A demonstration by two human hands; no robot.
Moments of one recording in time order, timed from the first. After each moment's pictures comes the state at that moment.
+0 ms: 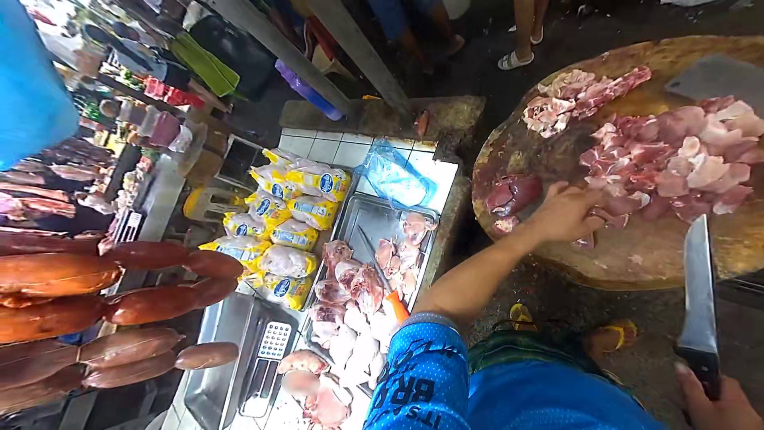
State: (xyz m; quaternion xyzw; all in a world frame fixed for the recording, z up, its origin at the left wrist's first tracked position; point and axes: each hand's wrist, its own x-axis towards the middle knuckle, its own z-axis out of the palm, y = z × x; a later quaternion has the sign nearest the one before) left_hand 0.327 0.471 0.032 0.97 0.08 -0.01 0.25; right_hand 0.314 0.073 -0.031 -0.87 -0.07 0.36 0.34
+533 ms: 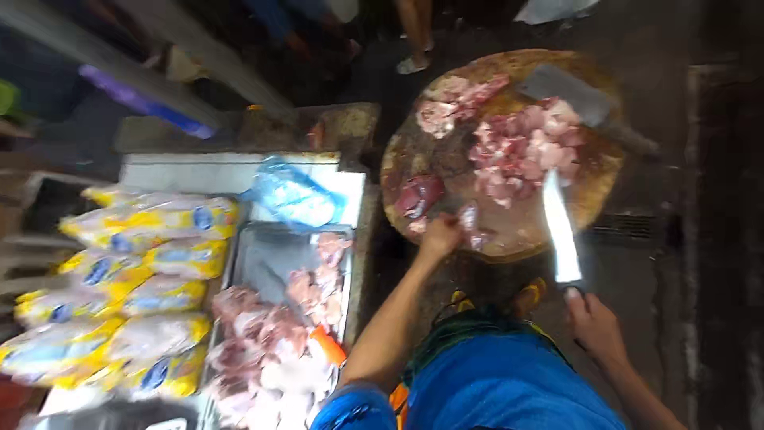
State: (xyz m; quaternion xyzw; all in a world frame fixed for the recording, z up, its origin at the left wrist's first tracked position) left_hand 0.276 0.453 0.002 0.79 0.41 -0.12 0.44; right_hand 0.335 0.102 0.010 -0.86 -0.06 0.35 0.36
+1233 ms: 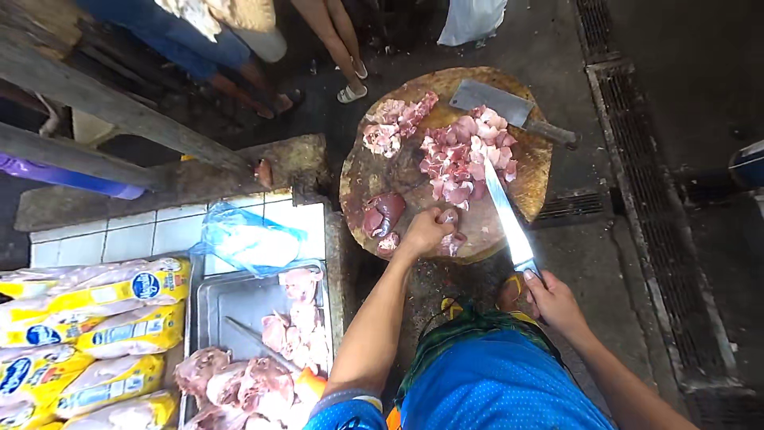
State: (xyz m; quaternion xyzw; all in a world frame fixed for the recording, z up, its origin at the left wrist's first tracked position) left_hand 0.325 0.456 0.029 0.84 0.25 -0.19 0.43; right_hand 0.320 0.130 0.029 -0.80 0.02 0.37 0.47
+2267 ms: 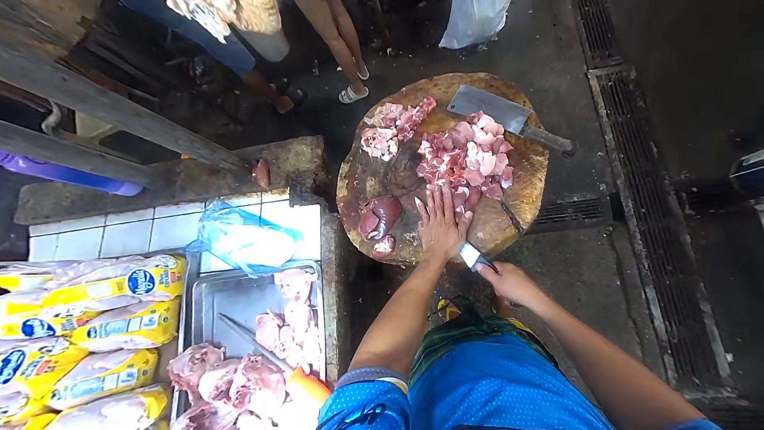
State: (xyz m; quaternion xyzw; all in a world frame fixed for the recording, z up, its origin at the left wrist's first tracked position) left_hand 0.347 0.400 -0.063 0.96 0.23 0.05 0.14; right_hand 0.369 0.193 0.014 -0.80 -0.11 0.54 0.23
